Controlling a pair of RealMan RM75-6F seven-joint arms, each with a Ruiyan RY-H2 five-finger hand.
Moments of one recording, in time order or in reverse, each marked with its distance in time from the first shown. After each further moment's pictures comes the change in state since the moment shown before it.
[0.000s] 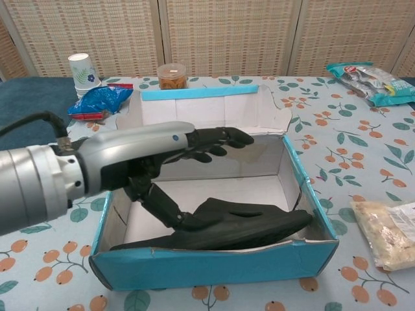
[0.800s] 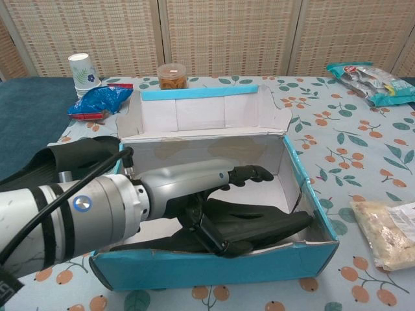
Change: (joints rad) left arm -0.152 -0.181 -0.027 0.111 -0.327 0.028 0.231; right arm -0.001 0.016 -0.008 0.021 0.000 0.029 0.061
